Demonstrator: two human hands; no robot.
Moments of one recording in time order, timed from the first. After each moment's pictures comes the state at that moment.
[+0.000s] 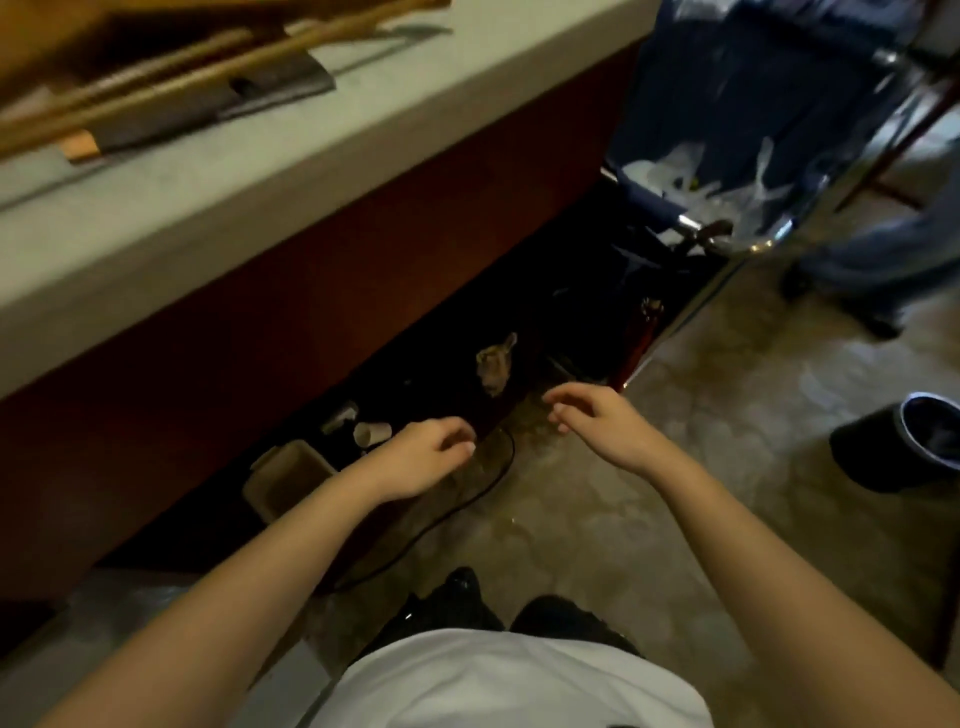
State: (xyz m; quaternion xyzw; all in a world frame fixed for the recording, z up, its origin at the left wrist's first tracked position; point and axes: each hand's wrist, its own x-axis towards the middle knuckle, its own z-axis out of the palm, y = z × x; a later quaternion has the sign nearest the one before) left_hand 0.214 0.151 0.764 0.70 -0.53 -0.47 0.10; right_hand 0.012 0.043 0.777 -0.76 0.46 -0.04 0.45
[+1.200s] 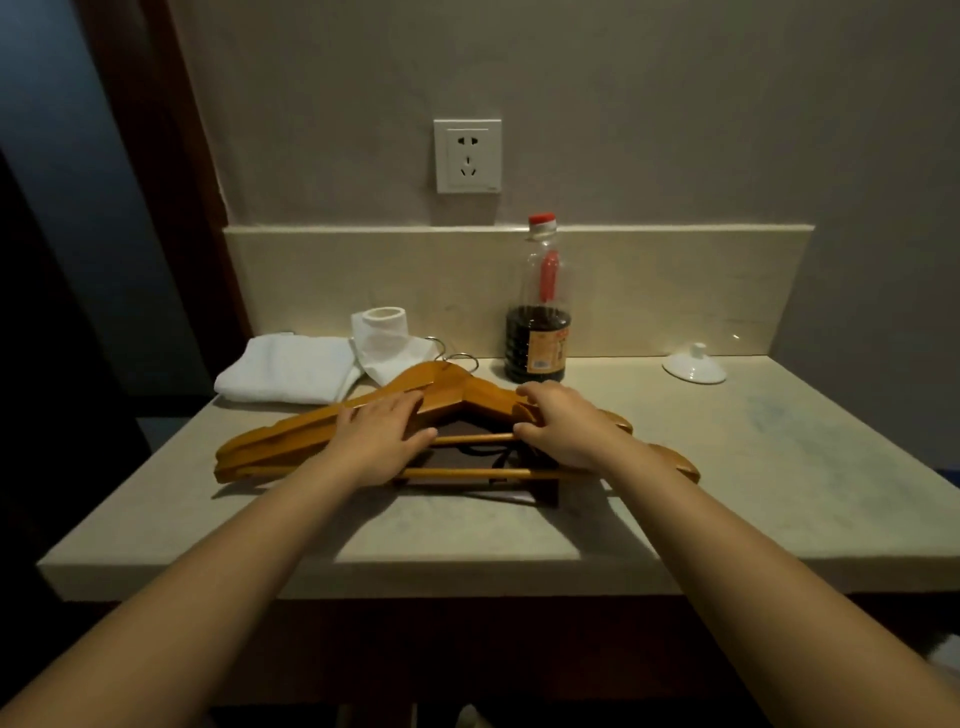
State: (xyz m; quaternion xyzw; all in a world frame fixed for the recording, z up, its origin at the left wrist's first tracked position) left_hand 0.401 0.105 0.993 0.97 -0.23 0.01 0.11; right_hand 0.331 -0.100 1.012 -0.98 0.03 -0.06 0.18
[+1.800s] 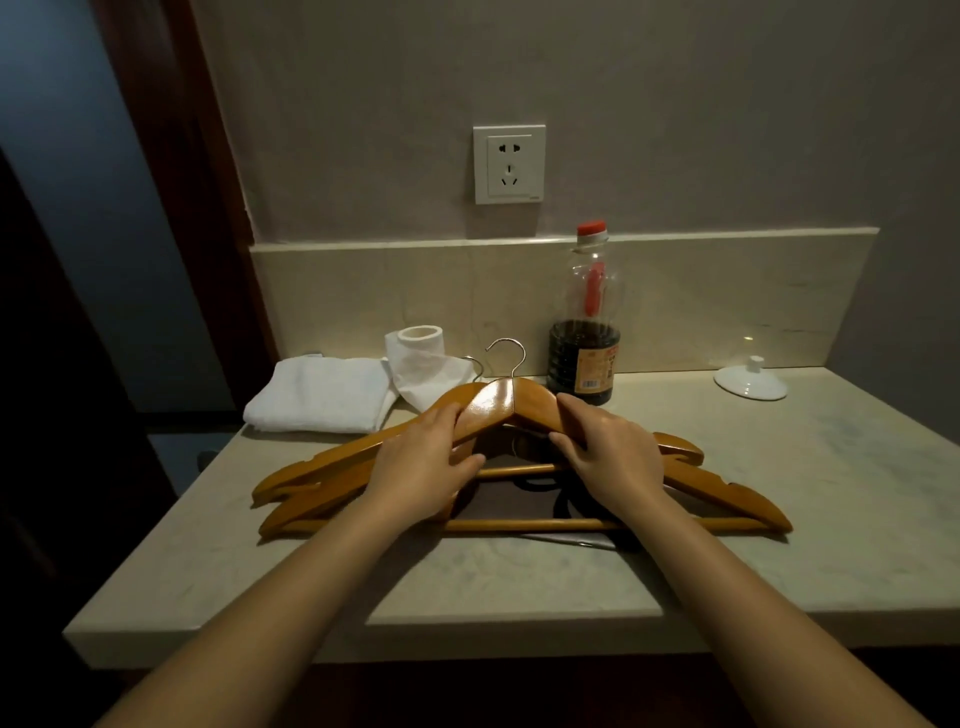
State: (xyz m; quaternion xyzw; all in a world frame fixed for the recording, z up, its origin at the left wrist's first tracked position) left_hand 0.416 0.111 0.992 0.94 -0.26 0.08 0.22; right_hand 0.360 -0.080 0.978 -0.95 0.08 -0.26 0.14
